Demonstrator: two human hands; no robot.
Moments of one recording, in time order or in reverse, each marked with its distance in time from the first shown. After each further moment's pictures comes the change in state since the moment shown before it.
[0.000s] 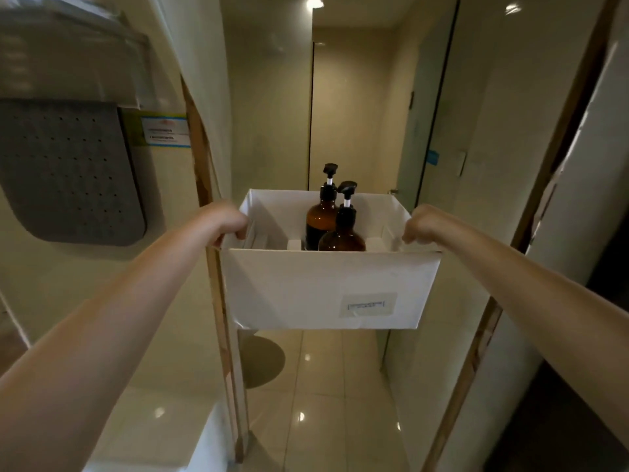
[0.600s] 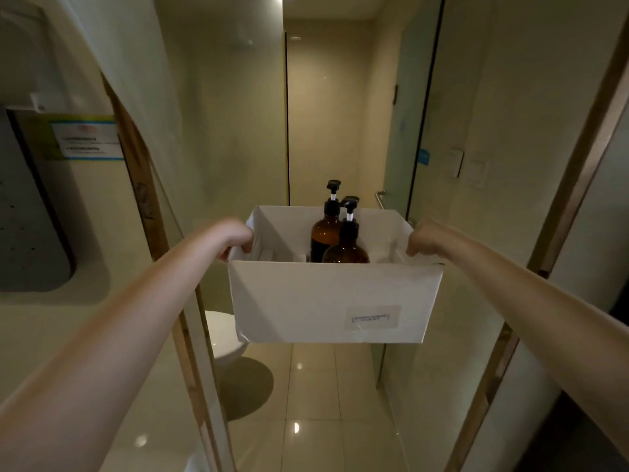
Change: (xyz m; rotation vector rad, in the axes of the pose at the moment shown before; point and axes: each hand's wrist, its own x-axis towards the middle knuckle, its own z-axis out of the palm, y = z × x) left_hand 0.148 0.055 0.060 0.041 -0.183 0.024; right_hand 0.139 0.020 0.011 0.068 -0.044 0.090
